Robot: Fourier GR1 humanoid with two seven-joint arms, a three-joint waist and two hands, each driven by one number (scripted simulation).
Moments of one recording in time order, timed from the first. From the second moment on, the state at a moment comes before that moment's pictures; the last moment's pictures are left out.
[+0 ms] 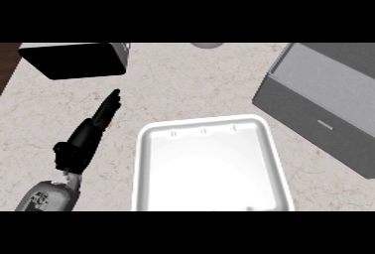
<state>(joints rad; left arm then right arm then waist) -0.16 0.34 -0.26 -1.54 0.11 0.08 0.03 -0.16 -1.30 0.22 -1.61 -0.20 -0.05 -0.79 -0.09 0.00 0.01</state>
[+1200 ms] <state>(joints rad) -0.25 0.26 -0.29 -1.52 0.05 0.01 0.07 -0.50 -1.12 0.18 -0.88 0.05 0.15 -1.01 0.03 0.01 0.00</state>
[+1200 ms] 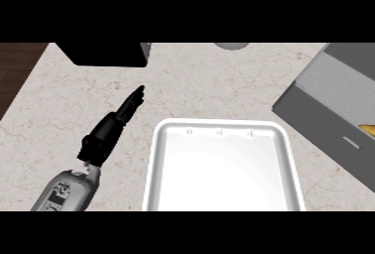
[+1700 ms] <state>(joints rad) -0.25 0.24 -0.27 -1.51 0.04 -0.01 0.07 -0.63 -0.94 0.28 -0.64 0.20 0.20 -0.98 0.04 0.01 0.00</state>
